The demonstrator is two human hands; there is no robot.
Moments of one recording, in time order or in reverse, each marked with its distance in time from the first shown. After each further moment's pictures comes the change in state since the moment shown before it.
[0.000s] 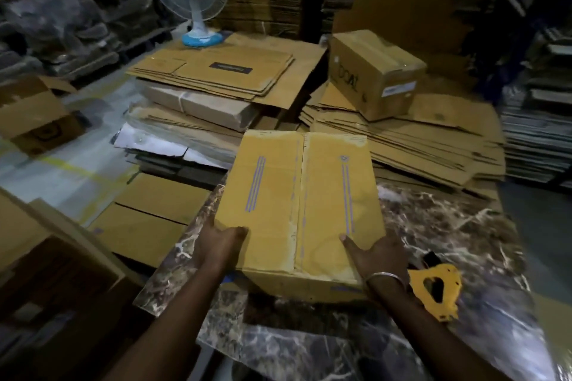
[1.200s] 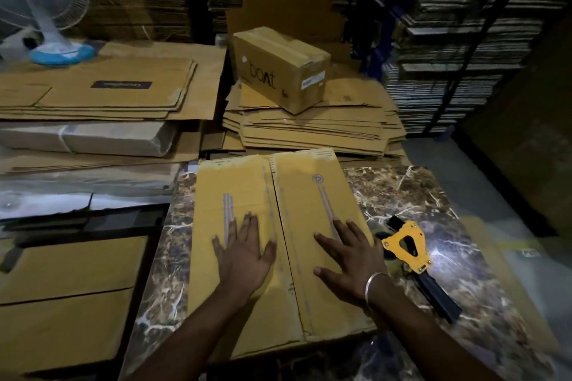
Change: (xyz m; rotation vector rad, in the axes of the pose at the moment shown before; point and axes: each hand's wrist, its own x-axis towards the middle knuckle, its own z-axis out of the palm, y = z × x) left_hand 0.059 0.006 0.059 0.765 -0.416 0.905; right_hand -0.046 -0.017 0.026 -0.472 -0.018 -0.357
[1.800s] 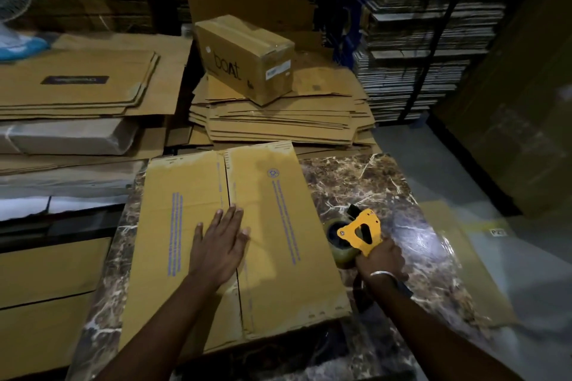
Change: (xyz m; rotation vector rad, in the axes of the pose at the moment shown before) left_hand 0.012 0.043 0.027 0.010 -0.023 0.159; right_hand -0.014 0.141 0.052 0.490 0.177 0.931
